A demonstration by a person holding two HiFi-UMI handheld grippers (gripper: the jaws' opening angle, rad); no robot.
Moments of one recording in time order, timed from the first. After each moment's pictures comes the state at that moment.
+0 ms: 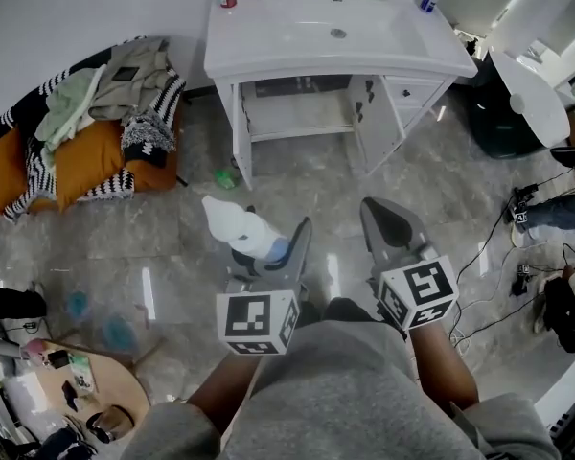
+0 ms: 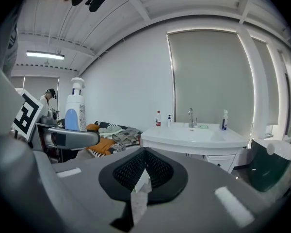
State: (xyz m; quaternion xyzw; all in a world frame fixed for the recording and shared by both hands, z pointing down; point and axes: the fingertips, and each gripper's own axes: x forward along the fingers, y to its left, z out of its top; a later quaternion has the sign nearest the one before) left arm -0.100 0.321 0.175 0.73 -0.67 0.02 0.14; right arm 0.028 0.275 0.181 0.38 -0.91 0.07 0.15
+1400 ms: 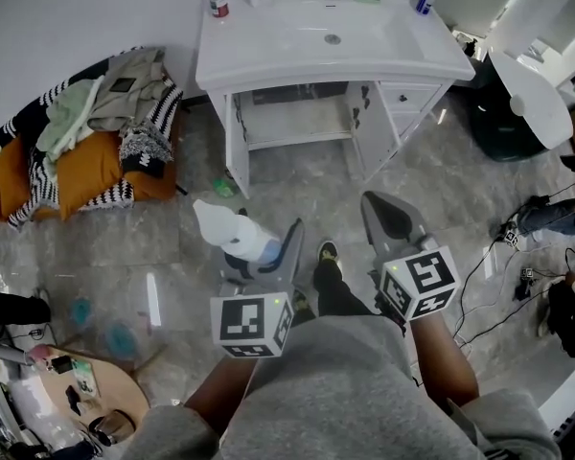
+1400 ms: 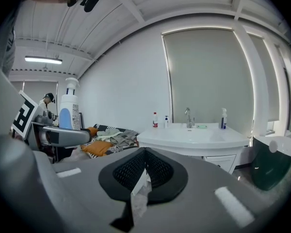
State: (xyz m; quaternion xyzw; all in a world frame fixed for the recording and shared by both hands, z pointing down) left arm -0.088 0.292 0.167 0.72 -0.68 0.03 0.13; right arm 0.052 0.229 0.182 0.38 -0.91 0.08 0.14
